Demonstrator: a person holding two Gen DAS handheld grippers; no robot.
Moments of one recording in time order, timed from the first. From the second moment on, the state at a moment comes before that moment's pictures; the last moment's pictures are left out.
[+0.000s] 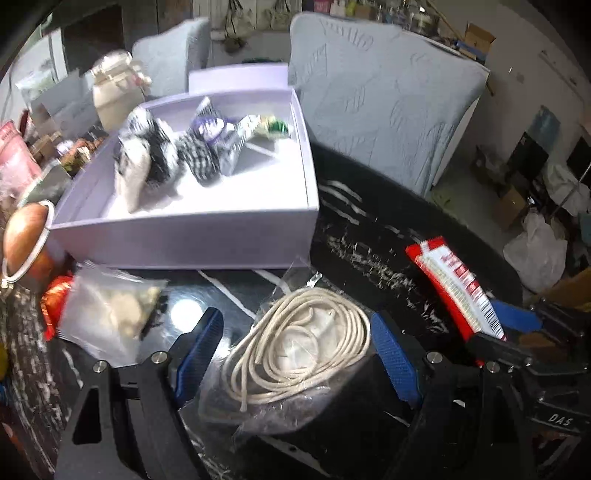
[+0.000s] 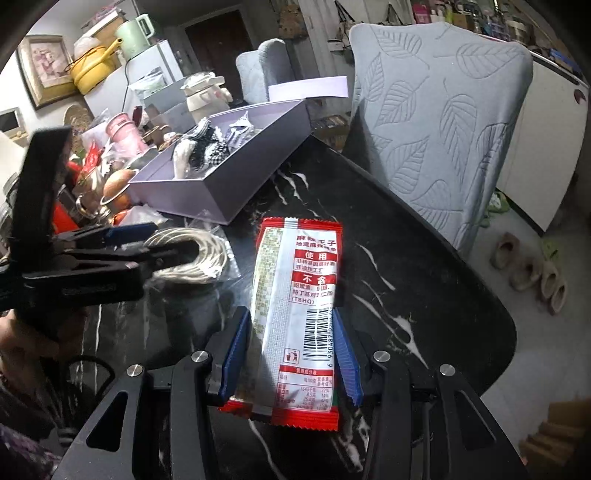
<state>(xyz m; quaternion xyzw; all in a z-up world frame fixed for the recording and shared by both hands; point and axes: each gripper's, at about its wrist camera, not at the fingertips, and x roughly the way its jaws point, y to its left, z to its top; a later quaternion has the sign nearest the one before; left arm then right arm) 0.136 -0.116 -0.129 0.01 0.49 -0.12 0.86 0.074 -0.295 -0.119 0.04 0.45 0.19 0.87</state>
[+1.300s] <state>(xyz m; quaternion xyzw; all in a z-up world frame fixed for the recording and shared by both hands) 0.071 -0.116 -0.133 0.00 0.47 -0.15 0.87 0.042 -0.277 -0.124 0.03 0.45 0.18 0.87</state>
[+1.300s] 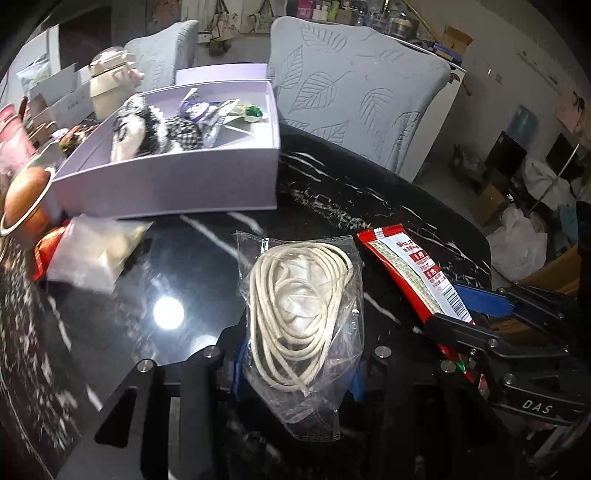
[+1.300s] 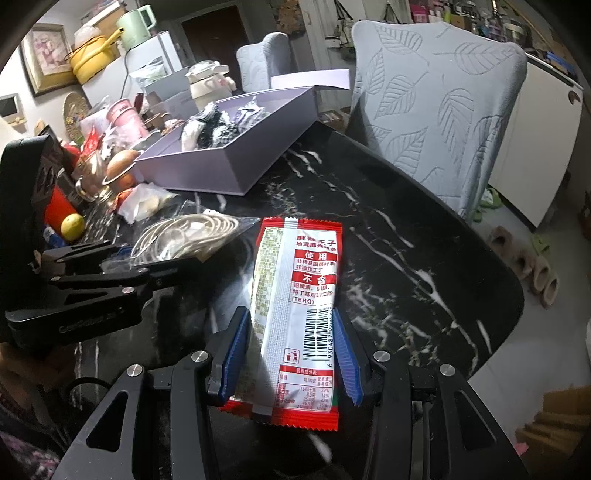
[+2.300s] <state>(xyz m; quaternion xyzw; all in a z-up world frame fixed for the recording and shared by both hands) 0.010 -0.045 -0.058 -0.04 0.35 -0.09 0.93 0.002 -0.204 -0.063 0.00 0.38 0.28 0.88</state>
